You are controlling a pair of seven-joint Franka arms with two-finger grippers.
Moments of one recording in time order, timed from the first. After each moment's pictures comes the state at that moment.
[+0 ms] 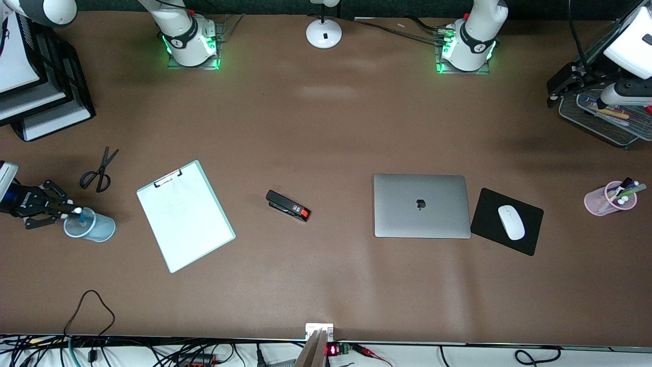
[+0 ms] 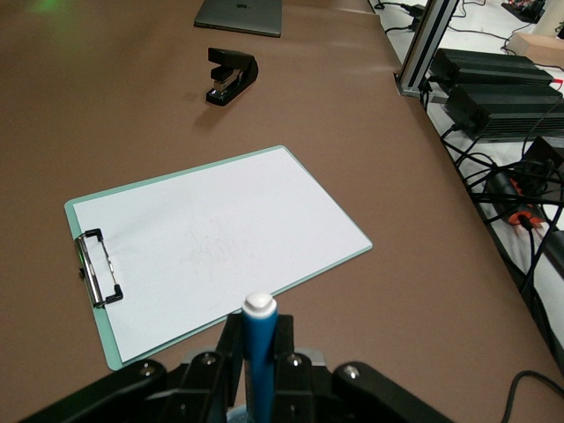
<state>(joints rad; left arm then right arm) 0.00 -0.09 -0.09 -1.60 0.04 1.52 -0.05 -0.41 0.80 -0.14 -1.27 0.88 1.60 -2.39</state>
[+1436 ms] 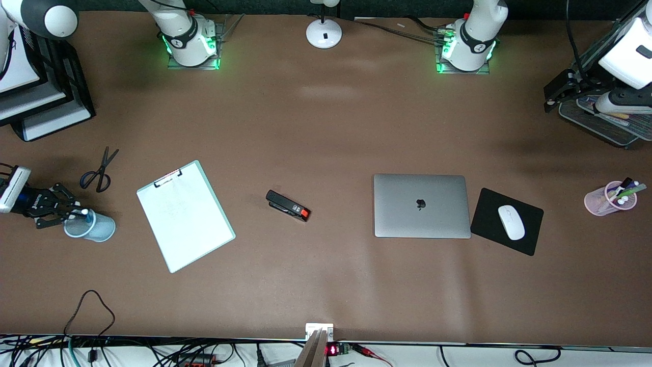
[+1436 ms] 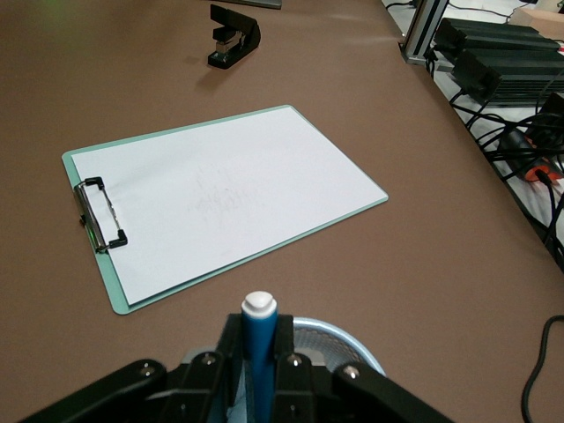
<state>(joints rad) 0.00 -0.07 -0.09 -1.60 0.04 1.52 -0.05 -0.45 0.88 -0.14 -1.26 0.89 1.63 -2.45</state>
